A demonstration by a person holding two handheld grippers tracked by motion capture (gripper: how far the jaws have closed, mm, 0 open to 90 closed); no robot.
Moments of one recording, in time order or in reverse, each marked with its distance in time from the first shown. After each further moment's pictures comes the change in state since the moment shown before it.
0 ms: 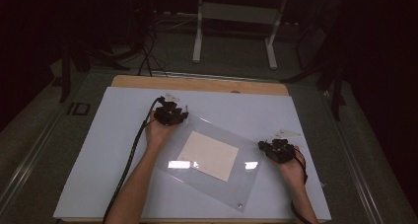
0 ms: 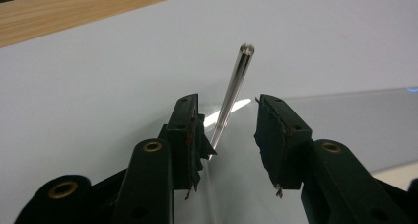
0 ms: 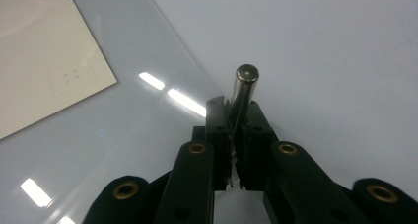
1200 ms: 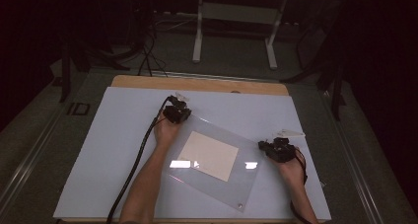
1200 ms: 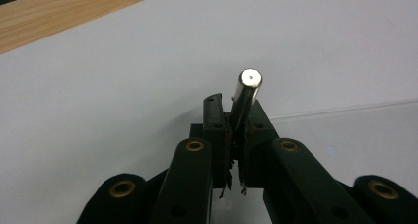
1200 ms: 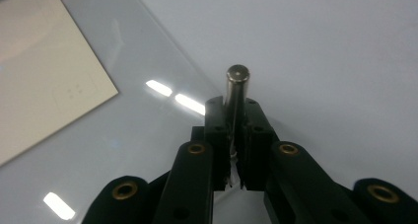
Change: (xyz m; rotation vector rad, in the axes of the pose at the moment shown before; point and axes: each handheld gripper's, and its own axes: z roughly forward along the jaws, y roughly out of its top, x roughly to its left) left arm -0.009 0.007 0.029 0.060 0.083 0.054; right arm -0.002 0.000 0.000 -0.007 0.016 0.103
